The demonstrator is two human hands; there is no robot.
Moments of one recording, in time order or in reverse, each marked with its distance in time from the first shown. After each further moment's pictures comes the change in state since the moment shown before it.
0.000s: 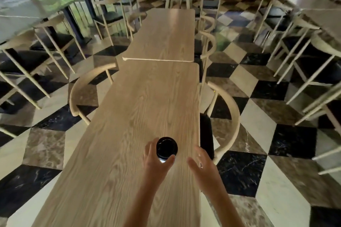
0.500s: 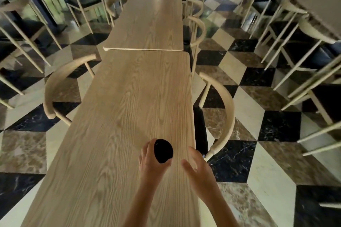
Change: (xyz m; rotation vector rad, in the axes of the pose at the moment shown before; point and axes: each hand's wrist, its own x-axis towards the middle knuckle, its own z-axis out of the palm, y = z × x) left_hand 0.040 -0.022 0.029 0.144 -0.048 -0.021; right_hand 0.033 0.014 0.017 -0.059 0.013 0.077
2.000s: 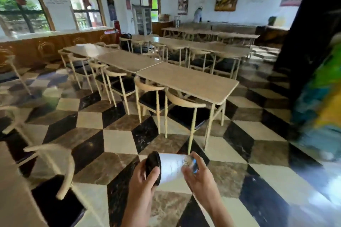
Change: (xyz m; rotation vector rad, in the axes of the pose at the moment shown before) left_hand -0.427 0.217 0.137 -0.667 -1.006 0.084; right_hand -0.451 0.169 -0.259 0.370 1.044 0.111
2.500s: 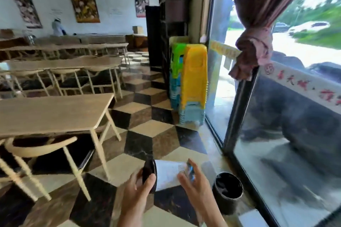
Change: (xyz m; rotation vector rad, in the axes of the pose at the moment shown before) left_hand -0.070 -0.132 0.390 0.333 -0.702 -0.105; right_hand -0.058 0.117 -0.368 0.043 0.698 0.176
